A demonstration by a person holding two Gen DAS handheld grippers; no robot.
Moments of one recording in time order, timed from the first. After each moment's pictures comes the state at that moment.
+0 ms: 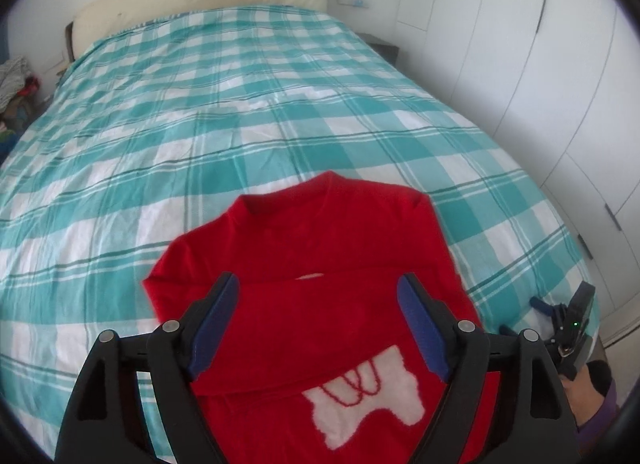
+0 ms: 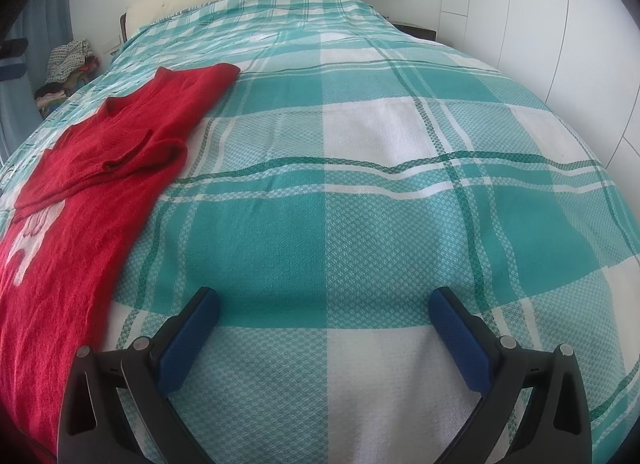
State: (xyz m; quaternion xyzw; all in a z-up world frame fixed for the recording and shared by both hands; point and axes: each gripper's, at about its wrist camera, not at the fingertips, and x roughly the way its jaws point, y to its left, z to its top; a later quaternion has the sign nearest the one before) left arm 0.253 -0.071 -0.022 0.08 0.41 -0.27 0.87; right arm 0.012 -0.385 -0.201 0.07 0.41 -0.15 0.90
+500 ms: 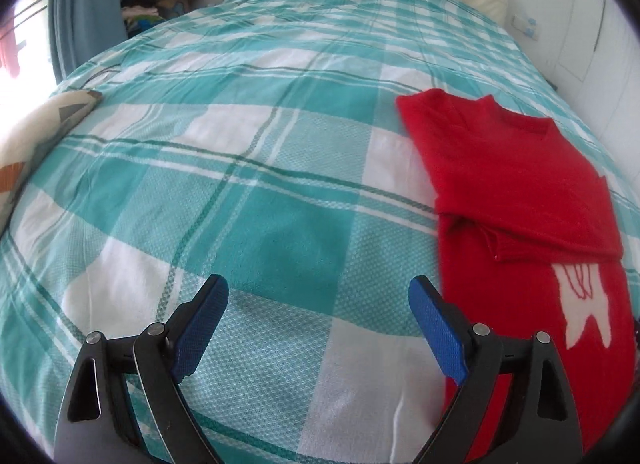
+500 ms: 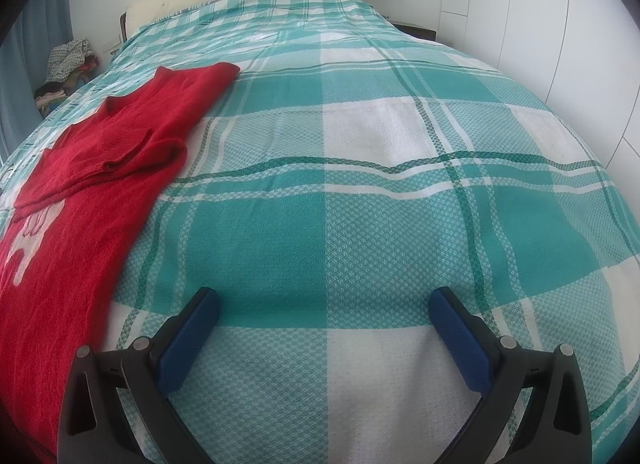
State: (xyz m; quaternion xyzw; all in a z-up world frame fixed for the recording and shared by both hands) left arm 0.207 0.104 -0.173 -0.02 0.44 -0.02 0.90; right arm 0.012 -0.384 -0.201 0.07 0.41 -0.15 0.90
